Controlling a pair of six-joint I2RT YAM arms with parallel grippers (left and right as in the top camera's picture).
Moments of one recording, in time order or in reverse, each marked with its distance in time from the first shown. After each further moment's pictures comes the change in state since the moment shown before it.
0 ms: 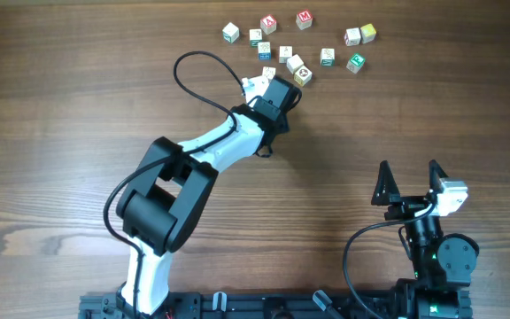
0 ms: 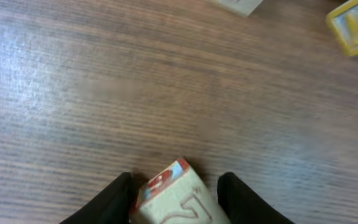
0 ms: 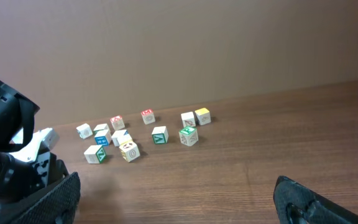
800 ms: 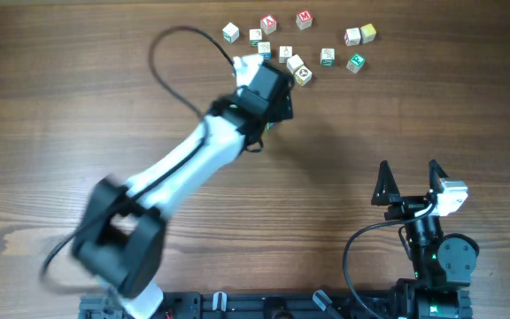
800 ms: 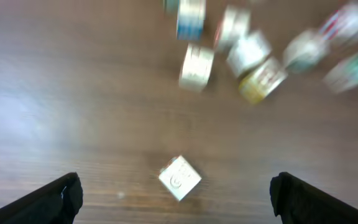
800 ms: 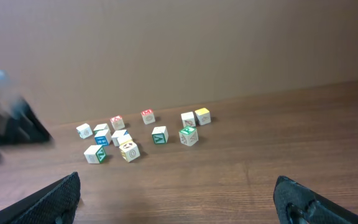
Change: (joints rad) left arm 0.013 -0.321 -0.012 -0.126 -0.054 0.139; right arm 0.000 0.000 0.000 0.000 0.000 0.000
